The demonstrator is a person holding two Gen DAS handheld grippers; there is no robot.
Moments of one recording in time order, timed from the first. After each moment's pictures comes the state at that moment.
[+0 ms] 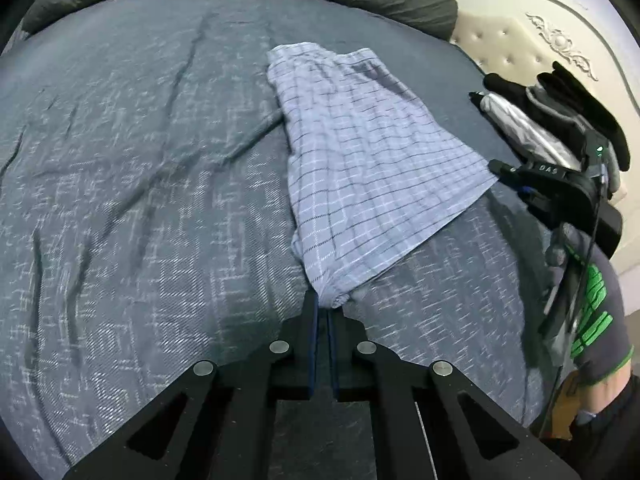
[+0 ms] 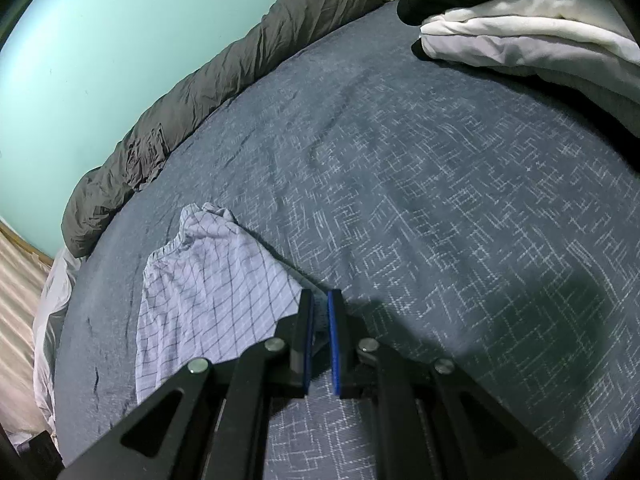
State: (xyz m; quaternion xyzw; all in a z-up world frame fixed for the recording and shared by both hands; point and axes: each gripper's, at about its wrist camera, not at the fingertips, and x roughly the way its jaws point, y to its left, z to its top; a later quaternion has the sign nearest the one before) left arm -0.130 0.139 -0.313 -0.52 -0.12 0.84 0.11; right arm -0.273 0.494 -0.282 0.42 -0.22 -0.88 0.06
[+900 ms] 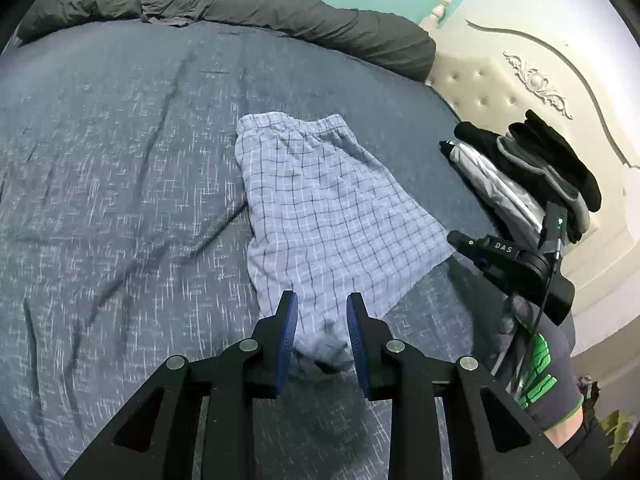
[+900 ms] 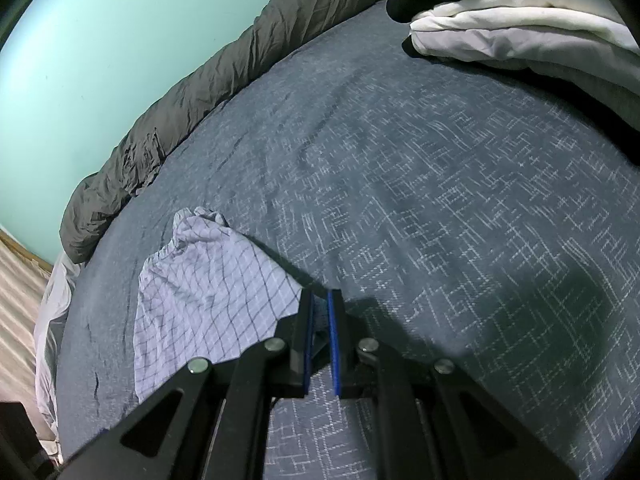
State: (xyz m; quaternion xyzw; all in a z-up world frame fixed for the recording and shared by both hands) left arm -0.168 0.149 -0.282 -0.47 -0.15 0.86 0.15; right arm -0.273 0.499 -0.287 0.43 -0.24 -0.87 0.06
